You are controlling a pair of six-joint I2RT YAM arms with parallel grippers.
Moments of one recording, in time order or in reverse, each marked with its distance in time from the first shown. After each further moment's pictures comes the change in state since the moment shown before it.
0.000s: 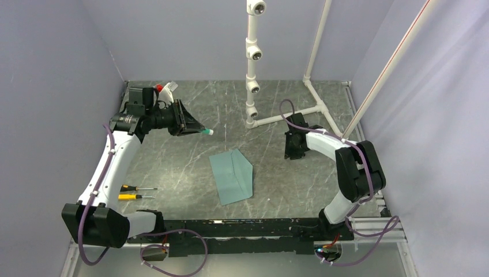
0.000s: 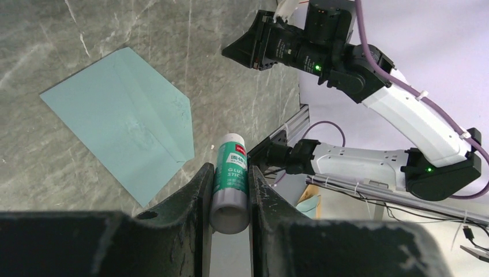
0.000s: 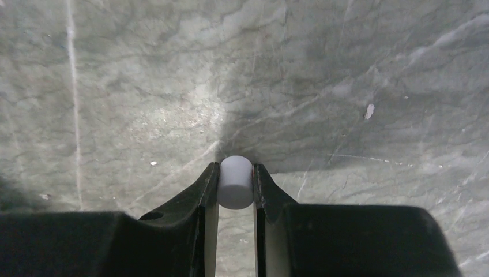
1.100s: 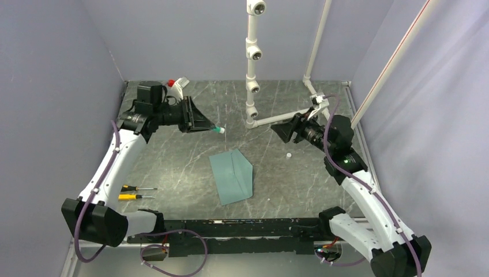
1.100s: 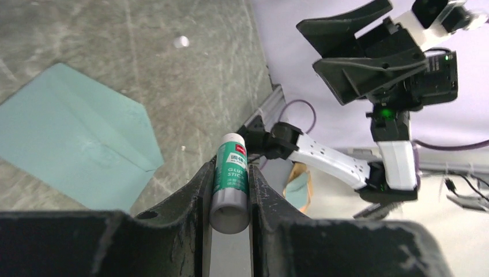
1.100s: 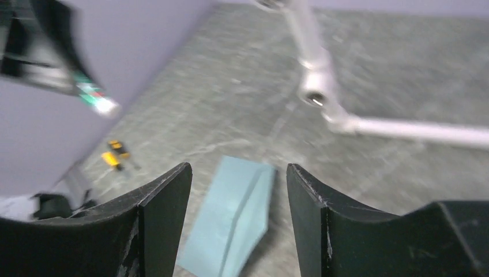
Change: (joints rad) left arm -0.072 0.012 0.015 0.109 0.070 -0.036; right arm 0.001 -0.735 -0.128 0.380 -0.431 -0.054
